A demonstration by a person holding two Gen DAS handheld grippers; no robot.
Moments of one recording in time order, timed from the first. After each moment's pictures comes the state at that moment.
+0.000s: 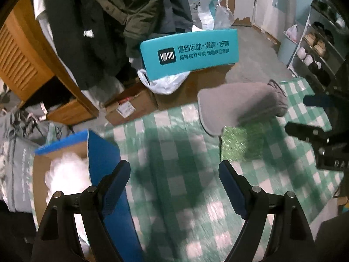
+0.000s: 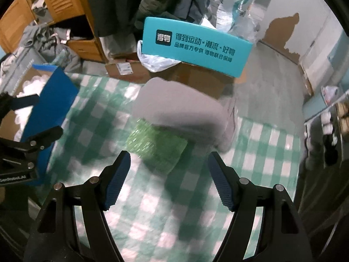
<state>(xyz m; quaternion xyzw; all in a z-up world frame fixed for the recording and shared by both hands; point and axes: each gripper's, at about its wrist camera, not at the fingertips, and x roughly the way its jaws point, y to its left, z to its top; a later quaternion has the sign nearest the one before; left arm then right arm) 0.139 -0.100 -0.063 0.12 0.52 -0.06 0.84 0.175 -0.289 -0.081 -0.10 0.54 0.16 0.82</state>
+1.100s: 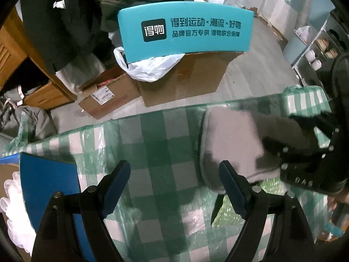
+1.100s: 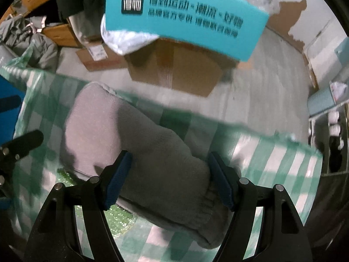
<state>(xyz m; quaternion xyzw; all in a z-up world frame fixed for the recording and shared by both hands) 0.209 -0.120 -0.139 0.07 0.58 -0.07 0.80 0.247 -0.302 -0.187 -0.09 0.61 0.12 0.78</state>
